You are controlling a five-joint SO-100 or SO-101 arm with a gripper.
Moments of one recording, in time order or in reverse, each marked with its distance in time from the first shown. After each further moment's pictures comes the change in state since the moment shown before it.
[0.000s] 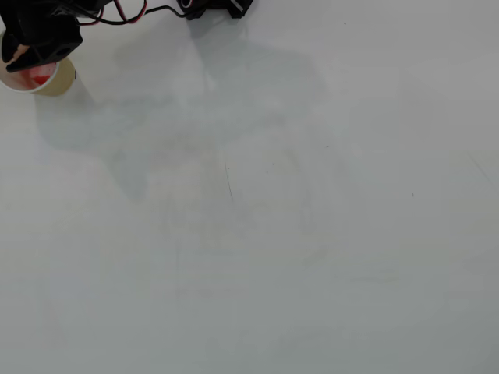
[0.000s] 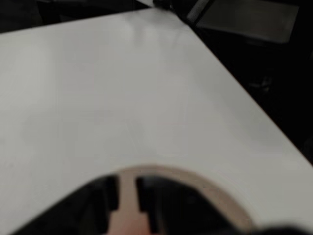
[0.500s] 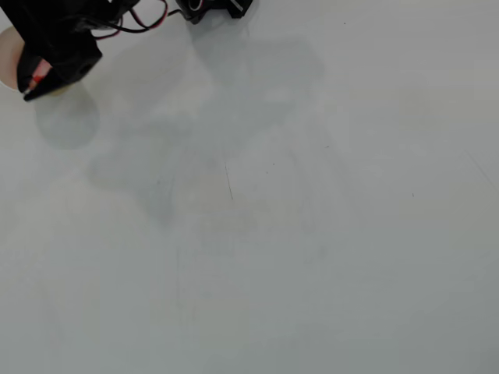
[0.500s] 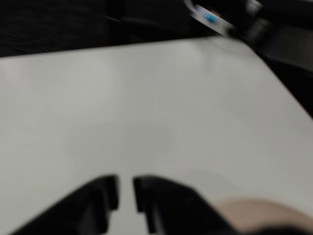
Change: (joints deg) arm -13.4 8.3 0.1 1.8 0.0
